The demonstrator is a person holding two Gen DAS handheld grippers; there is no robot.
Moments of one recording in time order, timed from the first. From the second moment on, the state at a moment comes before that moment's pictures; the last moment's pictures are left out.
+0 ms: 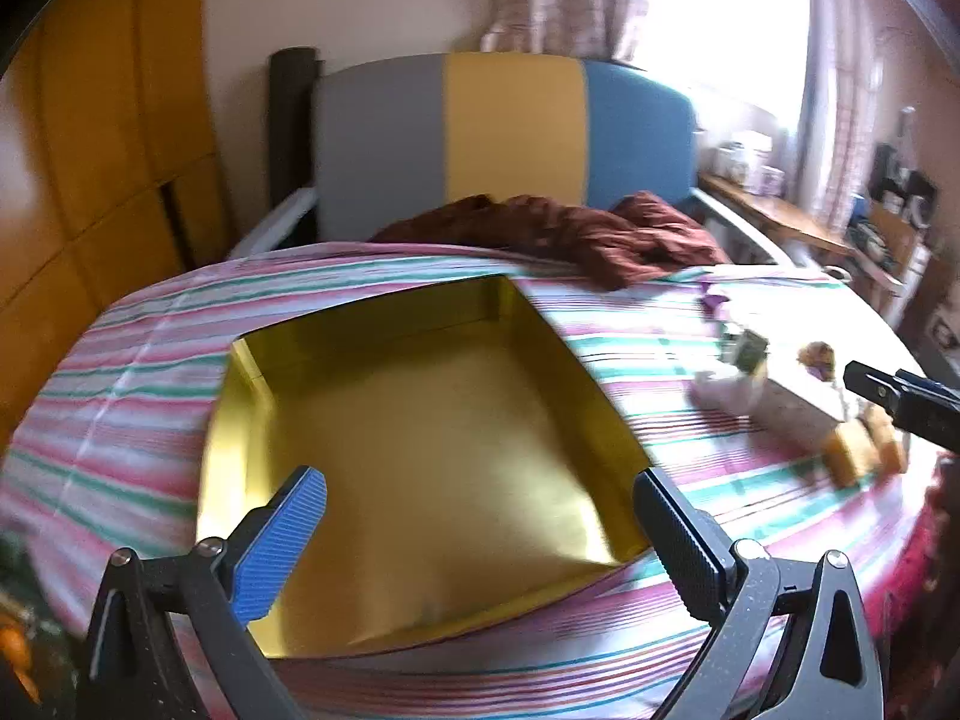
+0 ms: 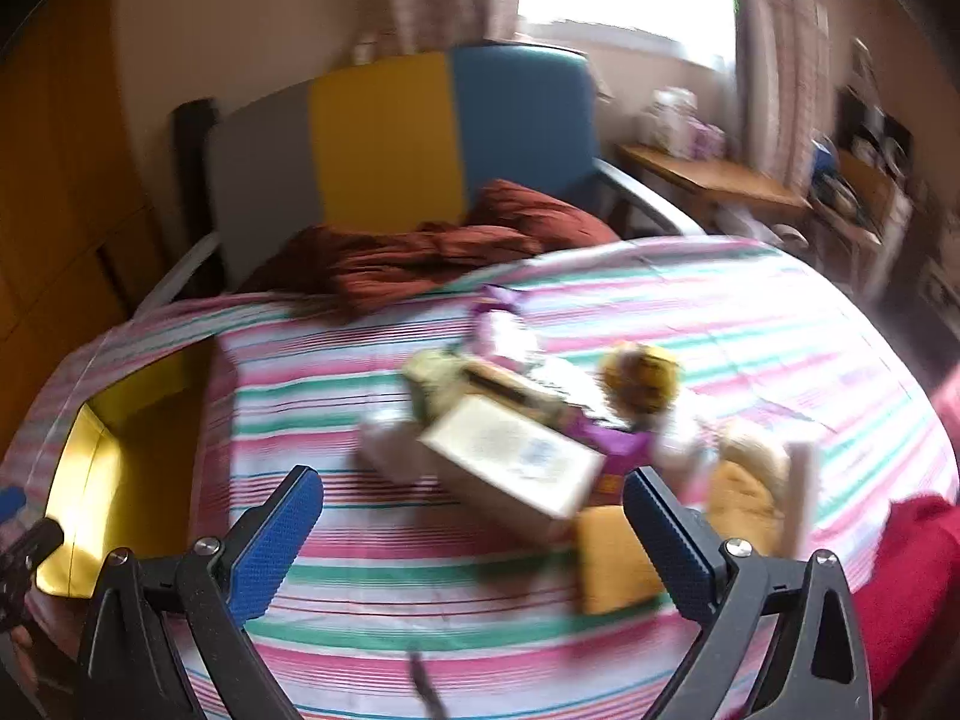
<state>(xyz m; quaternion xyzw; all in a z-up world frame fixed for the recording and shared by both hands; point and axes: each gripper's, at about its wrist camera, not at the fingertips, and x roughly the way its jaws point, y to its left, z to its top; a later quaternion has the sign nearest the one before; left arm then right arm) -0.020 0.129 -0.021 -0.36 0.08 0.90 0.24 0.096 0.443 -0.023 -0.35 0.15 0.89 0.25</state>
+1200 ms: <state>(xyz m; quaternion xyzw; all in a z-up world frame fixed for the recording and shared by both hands) -0.037 0.266 -0.030 -0.36 0.14 0.85 0.35 0.017 0.500 -0.079 -0.54 0.02 0.84 0.10</state>
